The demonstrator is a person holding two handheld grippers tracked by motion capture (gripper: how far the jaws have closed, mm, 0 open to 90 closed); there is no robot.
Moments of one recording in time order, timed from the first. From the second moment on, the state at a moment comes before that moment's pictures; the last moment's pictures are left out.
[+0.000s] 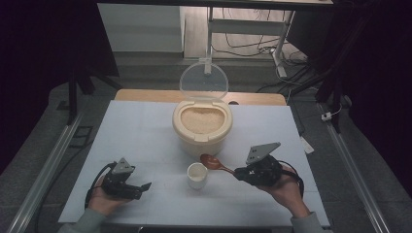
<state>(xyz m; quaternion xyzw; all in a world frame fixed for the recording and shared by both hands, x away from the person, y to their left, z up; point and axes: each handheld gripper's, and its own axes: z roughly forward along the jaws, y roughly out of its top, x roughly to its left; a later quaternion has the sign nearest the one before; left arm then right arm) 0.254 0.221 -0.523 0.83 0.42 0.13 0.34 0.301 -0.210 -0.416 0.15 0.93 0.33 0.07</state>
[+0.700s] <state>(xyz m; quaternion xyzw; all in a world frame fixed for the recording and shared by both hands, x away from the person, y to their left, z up) 0.255 0.222 -0.522 0.83 0.42 0.12 0.34 0.312 -0.160 -0.420 0.09 0.94 0.32 0.05</state>
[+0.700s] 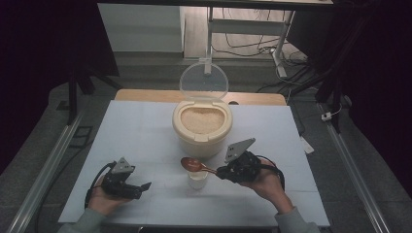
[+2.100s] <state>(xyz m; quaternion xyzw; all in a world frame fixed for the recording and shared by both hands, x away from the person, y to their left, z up) 0.282 0.079 -0.431 0.93 0.17 0.05 0.32 0.301 -0.122 -0.431 0.02 0.96 0.29 0.04</state>
